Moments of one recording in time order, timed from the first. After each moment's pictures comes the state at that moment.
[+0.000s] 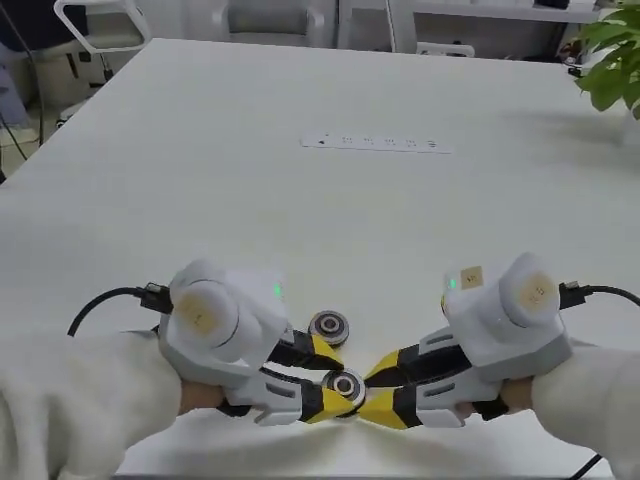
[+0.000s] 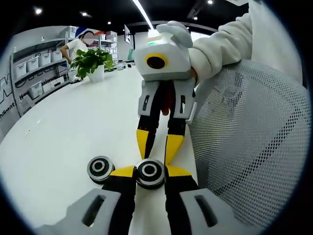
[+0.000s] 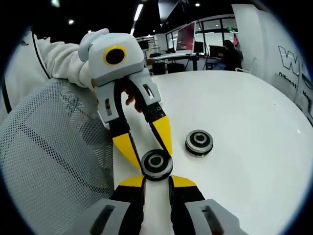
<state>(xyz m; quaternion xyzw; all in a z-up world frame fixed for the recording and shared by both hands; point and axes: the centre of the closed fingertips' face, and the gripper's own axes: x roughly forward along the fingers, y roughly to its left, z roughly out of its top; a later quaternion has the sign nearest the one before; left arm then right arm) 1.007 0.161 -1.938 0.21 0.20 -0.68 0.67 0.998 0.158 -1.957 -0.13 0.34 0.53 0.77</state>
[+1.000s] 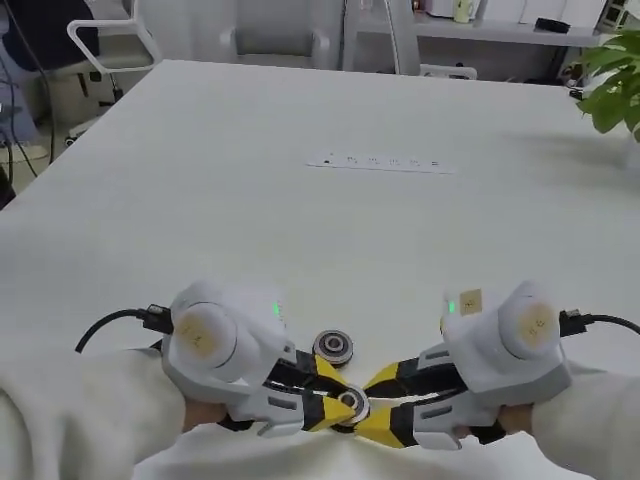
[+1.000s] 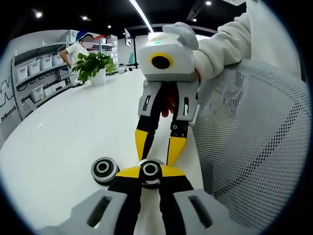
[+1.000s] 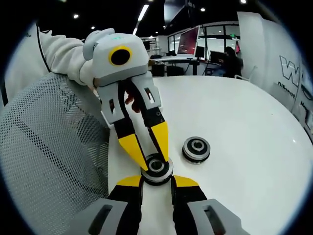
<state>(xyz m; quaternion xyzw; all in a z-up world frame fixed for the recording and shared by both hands) 1.012 0.160 -1.938 0.22 0.17 -0.68 0.68 1.005 0.163 -1.955 -0.16 0.31 0.52 0.78</state>
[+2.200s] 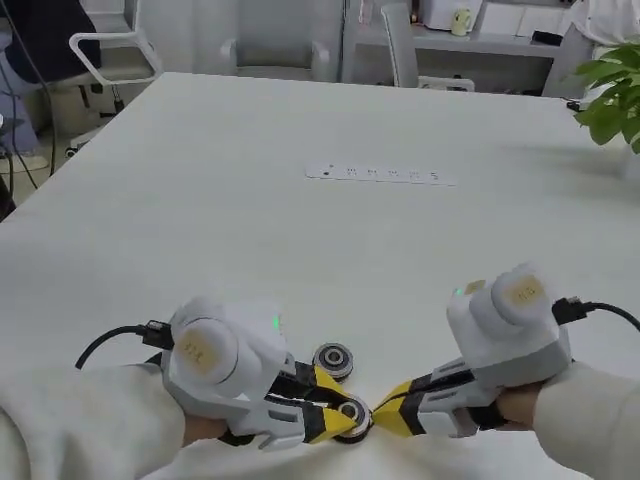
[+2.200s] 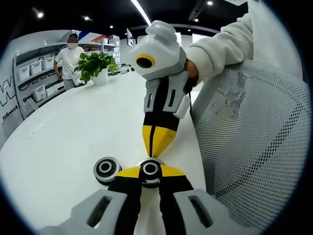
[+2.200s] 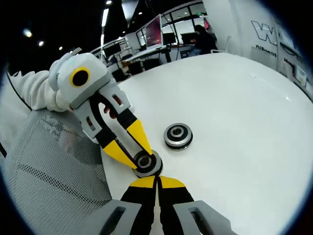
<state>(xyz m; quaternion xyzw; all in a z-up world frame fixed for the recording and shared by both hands) 1.016 0.160 -1.939 0.21 0.18 -0.67 0.68 1.014 0.146 -1.953 -0.01 0.42 0.43 0.80</state>
